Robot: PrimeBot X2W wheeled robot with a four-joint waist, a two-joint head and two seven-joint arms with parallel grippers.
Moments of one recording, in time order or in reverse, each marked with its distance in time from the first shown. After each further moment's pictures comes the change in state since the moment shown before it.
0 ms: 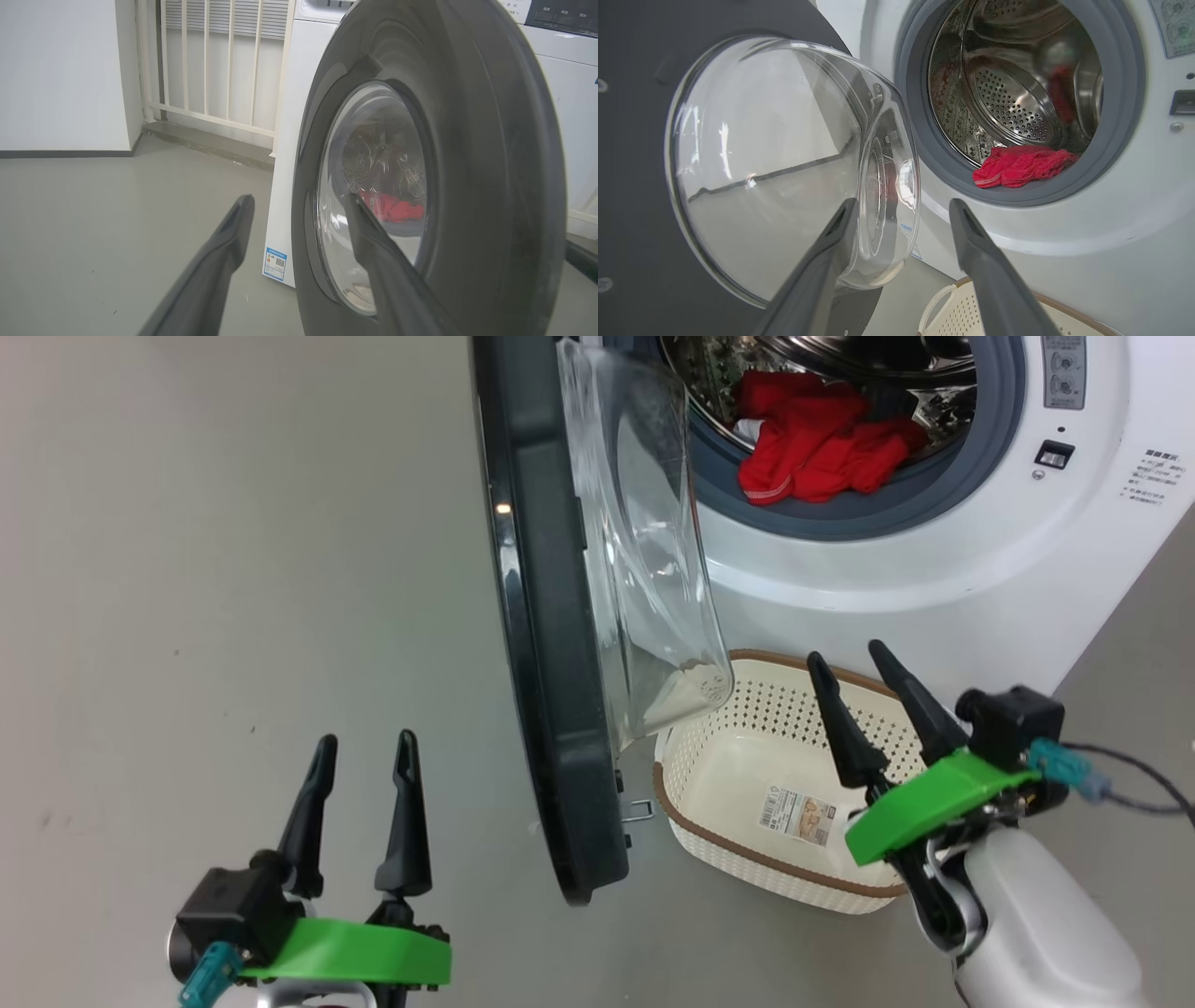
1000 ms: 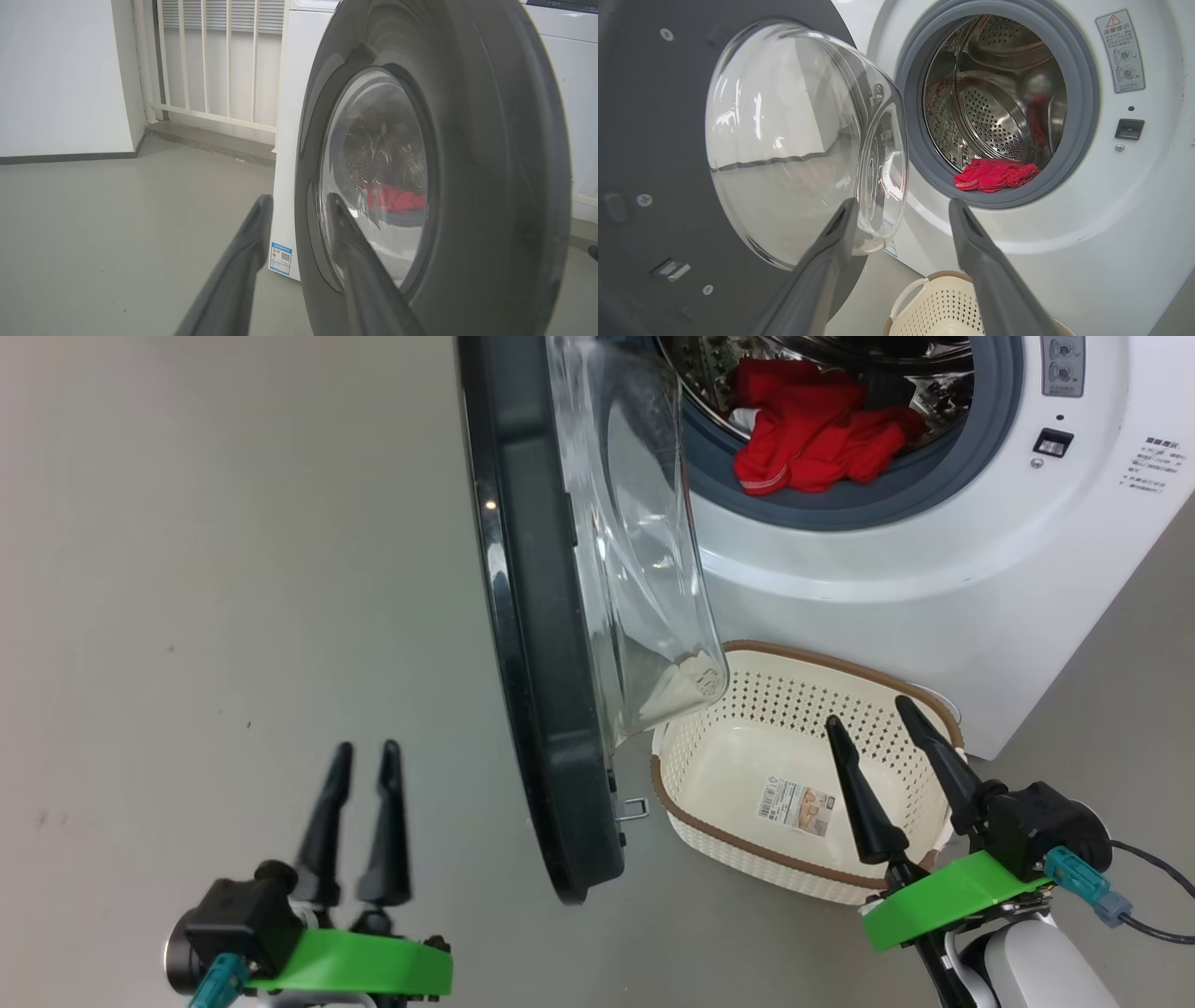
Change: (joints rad) left arm 0.021 0.002 -0.001 -0.017 0.039 0.010 0.000; right arm 0.266 0.060 -0.154 -0.298 -0.313 0.000 -0.003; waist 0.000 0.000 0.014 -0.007
